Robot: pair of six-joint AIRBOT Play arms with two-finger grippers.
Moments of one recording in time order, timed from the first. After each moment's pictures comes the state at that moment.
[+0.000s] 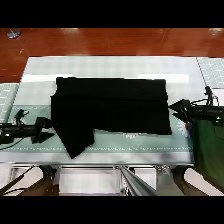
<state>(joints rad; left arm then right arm) 0.64 -1.13 0.41 0.79 -1.22 -1.24 -0.49 -1.14 0.61 -0.67 1.12 1.16</state>
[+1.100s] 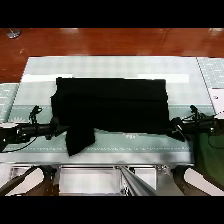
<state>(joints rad) 0.42 -1.12 0.33 0.58 -1.08 -1.05 -0.46 -1.18 0.51 -0.91 1.21 1.34</state>
